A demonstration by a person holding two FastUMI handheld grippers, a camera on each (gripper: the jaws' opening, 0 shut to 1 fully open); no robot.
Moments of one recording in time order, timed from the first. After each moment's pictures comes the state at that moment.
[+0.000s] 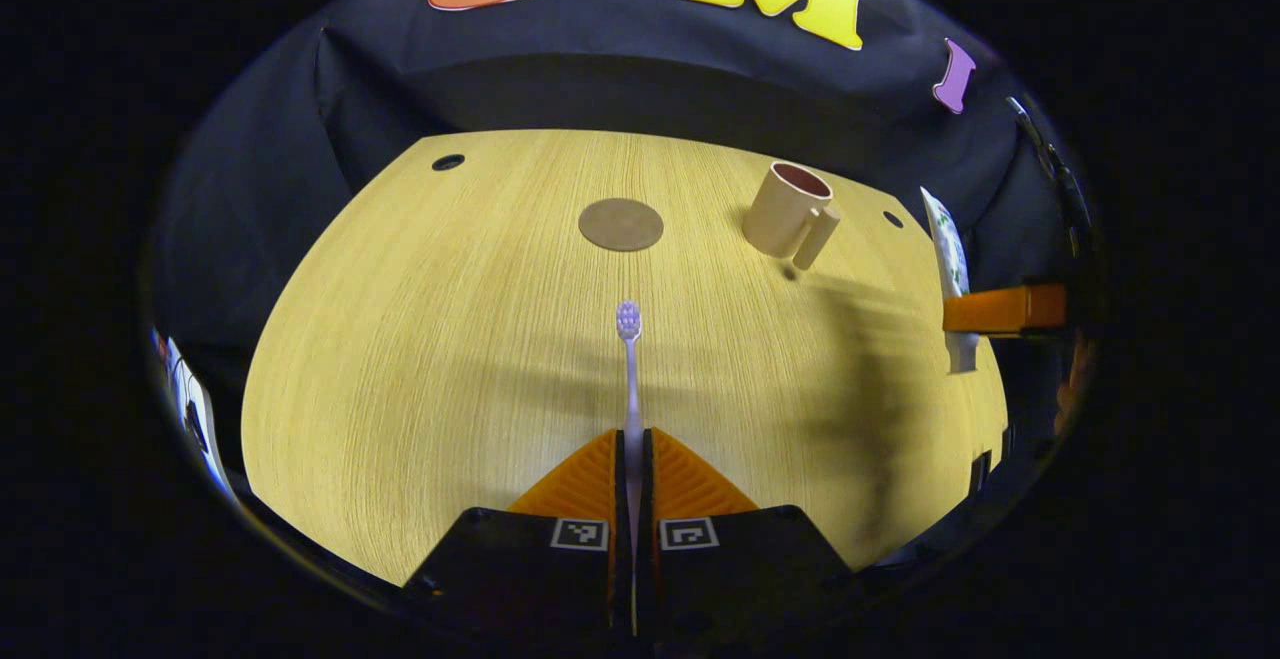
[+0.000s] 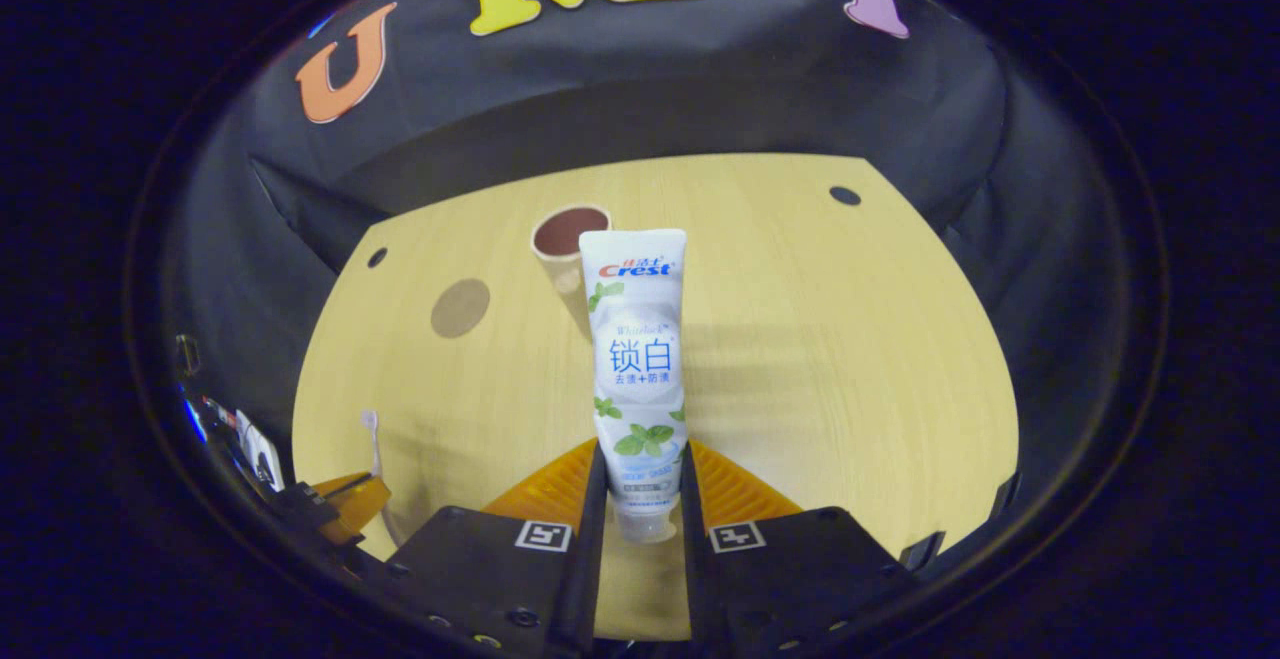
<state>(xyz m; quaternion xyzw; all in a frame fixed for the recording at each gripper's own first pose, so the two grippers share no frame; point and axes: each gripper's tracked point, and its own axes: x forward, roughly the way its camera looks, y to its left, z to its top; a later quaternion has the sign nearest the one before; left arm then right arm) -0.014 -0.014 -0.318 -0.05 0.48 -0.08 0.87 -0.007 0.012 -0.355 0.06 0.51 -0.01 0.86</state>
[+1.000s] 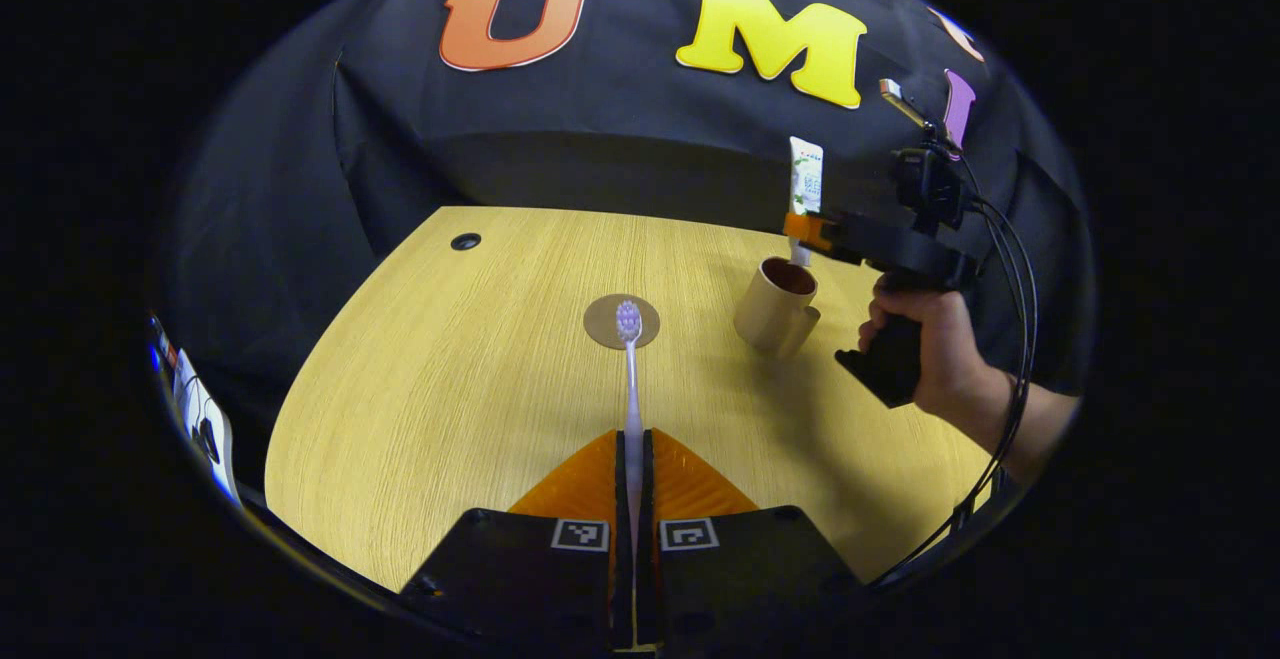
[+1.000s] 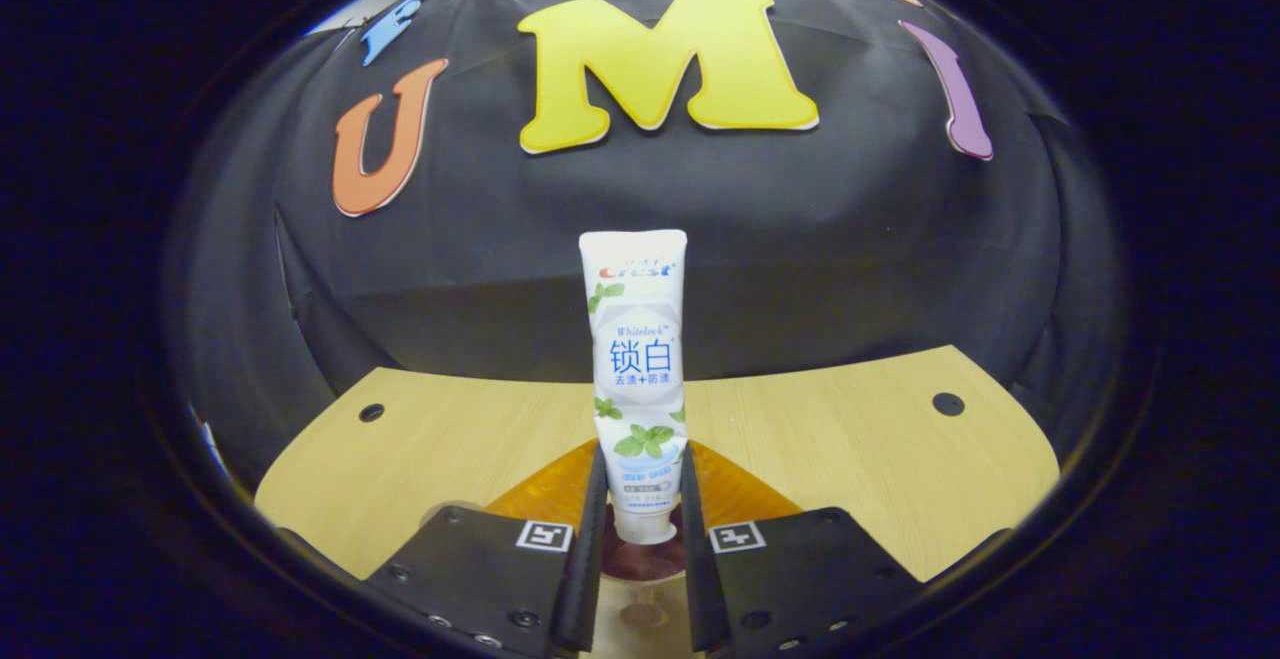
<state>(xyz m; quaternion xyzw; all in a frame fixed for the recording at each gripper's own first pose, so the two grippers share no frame) 0.016 -0.024 -0.253 -0.05 0.40 -0.06 0.91 0.196 0.068 -0.380 0.04 0.25 0.04 0.97</state>
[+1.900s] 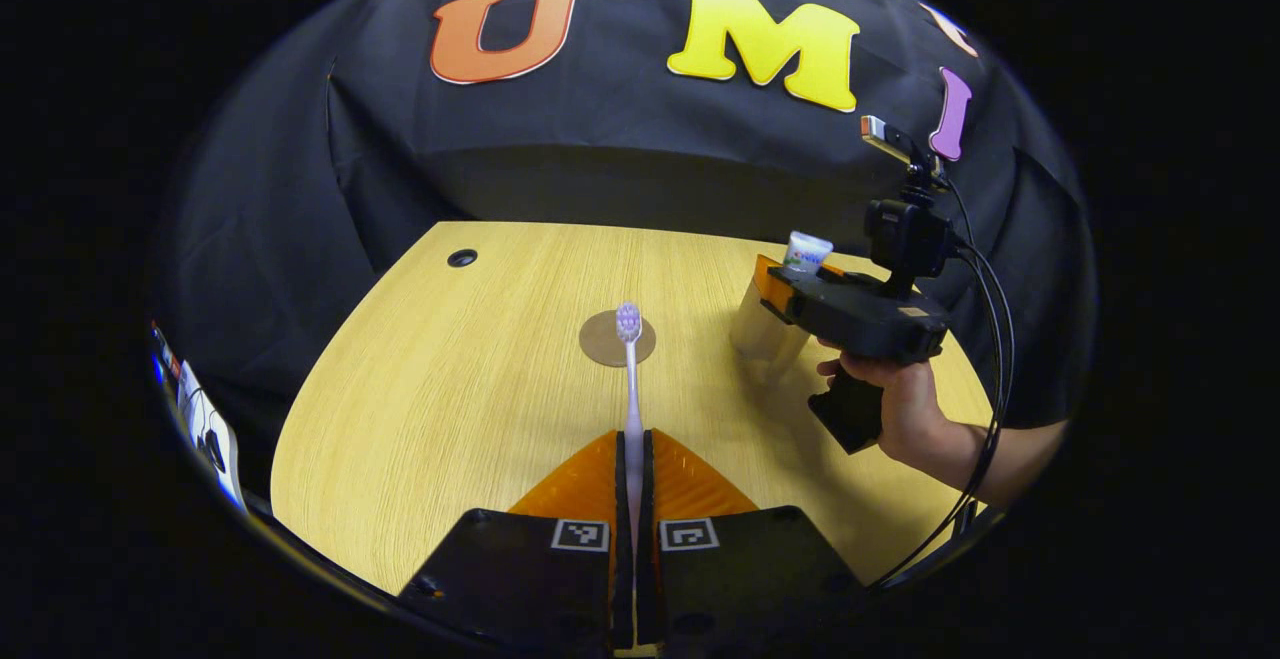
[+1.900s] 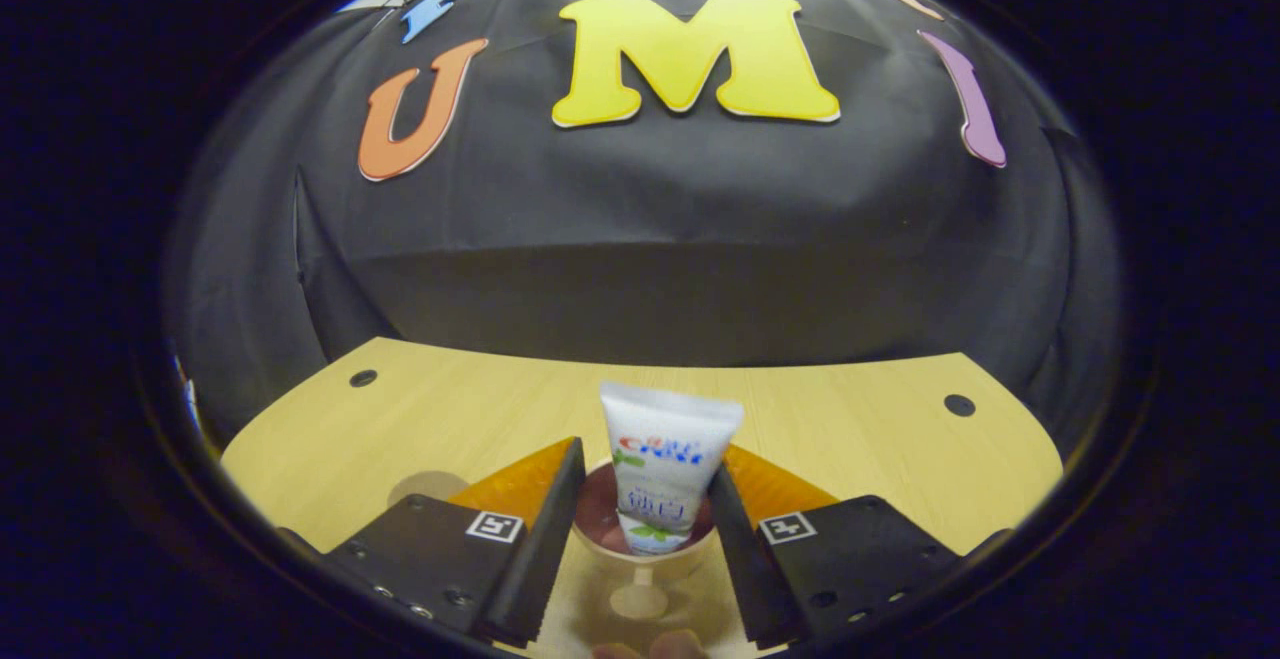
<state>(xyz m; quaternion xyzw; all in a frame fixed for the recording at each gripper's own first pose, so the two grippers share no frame) 0.032 -0.028 -0.256 -0.04 0.40 -0.05 0.92 0.187 0.071 -0.399 0.02 0.23 0.05 0.97</state>
